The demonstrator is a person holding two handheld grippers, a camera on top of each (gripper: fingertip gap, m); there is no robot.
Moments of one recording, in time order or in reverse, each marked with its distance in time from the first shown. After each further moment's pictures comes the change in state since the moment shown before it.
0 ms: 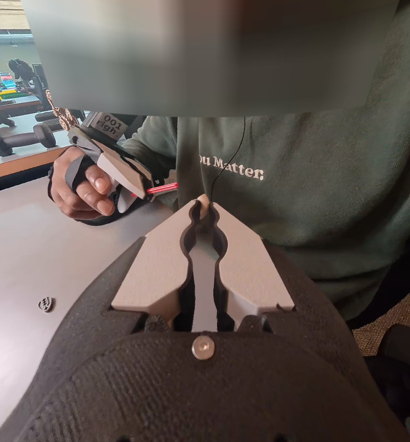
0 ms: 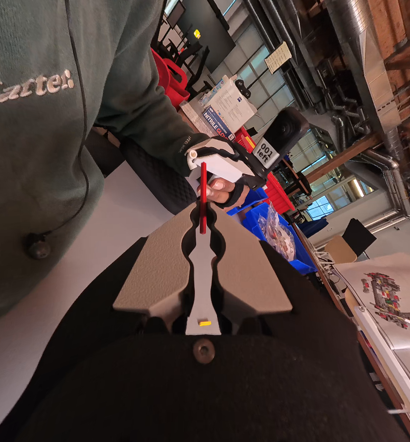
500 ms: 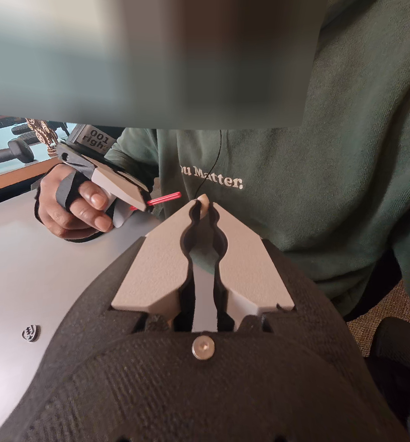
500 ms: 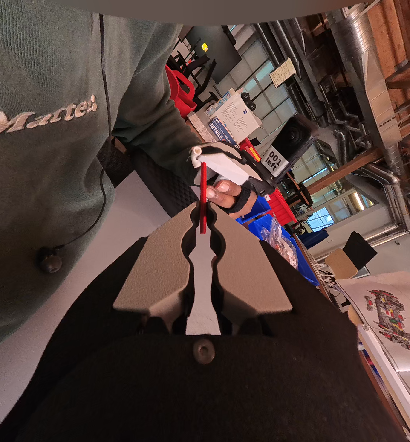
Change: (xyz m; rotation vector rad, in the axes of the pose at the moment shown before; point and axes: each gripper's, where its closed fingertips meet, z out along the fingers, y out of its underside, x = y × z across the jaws) left arm 0.017 -0.008 0.010 0.002 0.071 0.044; right arm -0.012 -0.013 0.007 0.035 -0.021 -0.033
